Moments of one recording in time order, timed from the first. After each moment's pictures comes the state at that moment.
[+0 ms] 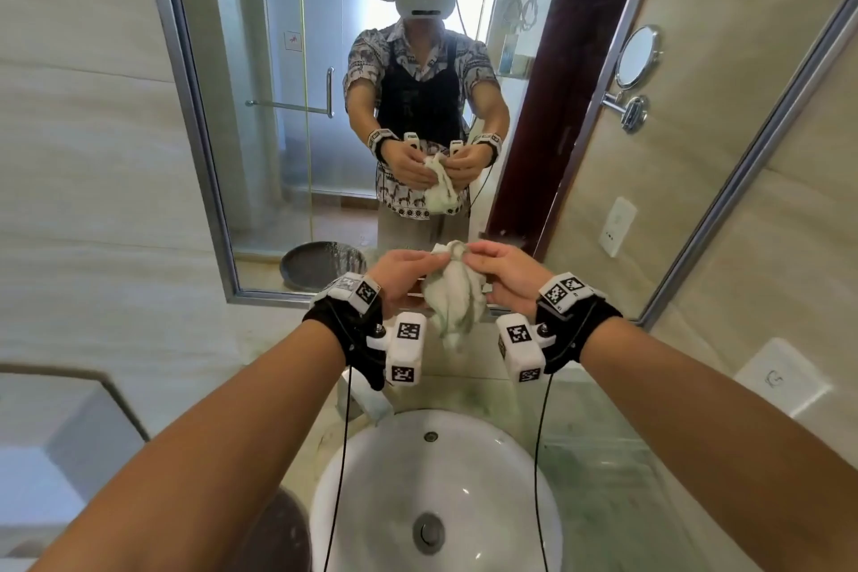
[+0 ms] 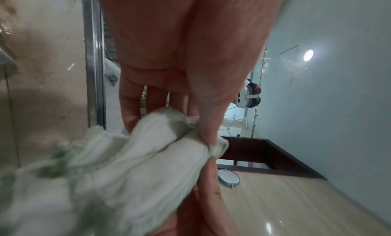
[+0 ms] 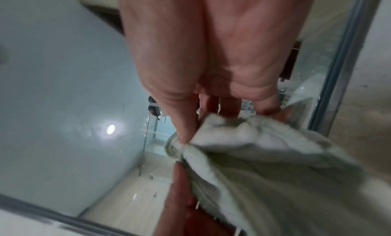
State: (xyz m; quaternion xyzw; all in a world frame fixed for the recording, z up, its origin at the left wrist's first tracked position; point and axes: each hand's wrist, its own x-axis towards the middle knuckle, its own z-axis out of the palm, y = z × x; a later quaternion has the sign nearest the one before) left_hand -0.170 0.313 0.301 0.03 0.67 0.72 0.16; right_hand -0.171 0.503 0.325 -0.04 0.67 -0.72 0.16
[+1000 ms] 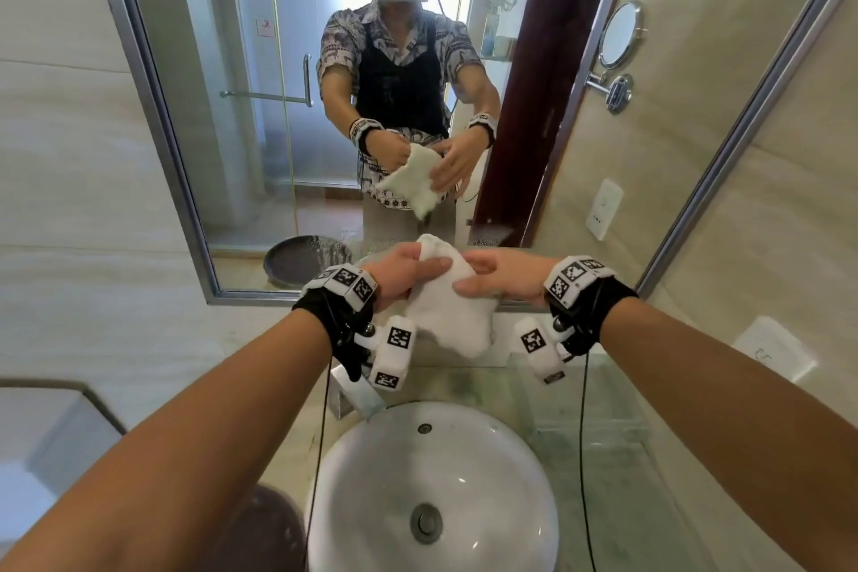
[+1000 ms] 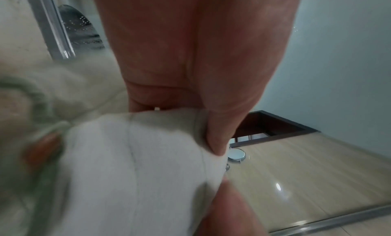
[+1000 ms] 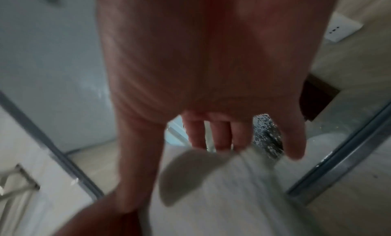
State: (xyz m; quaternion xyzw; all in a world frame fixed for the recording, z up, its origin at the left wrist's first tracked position) left_hand -0.175 0.324 0.305 0.13 0.70 0.68 0.21; right_hand -0.178 0.537 0.328 -0.14 0.84 -0.46 0.25
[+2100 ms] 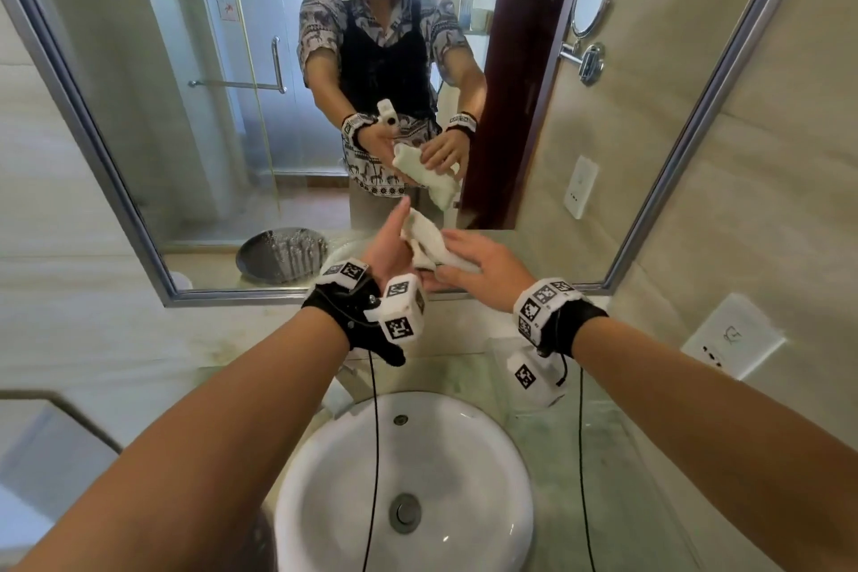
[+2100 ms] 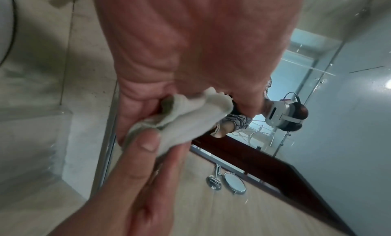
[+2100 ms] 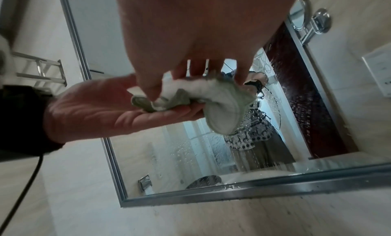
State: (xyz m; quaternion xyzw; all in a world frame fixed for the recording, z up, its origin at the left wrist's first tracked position) left_hand -0.195 0.399 0.311 -0.01 0.50 0.80 0.32; right_hand -0.177 0.581 0.288 -0.20 0.92 -0.32 -0.06
